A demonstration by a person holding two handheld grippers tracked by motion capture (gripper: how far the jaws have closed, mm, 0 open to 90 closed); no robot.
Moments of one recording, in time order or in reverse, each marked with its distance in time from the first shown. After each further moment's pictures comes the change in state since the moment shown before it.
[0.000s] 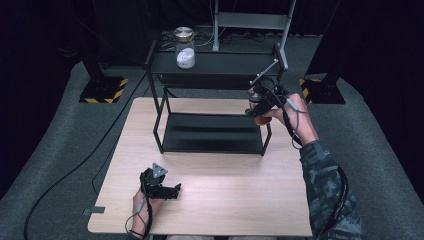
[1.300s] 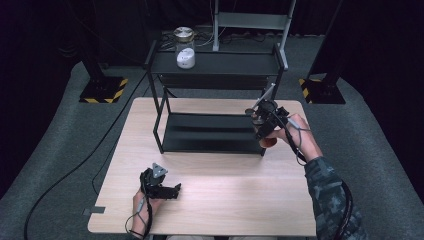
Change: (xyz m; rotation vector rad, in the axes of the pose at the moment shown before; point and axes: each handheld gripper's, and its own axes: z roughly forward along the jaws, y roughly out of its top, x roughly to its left) left arm 0.000 0.000 0.000 -0.002 0.000 -0.003; right arm -0.001 -0.020 0.041 0.177 0.074 -0.008
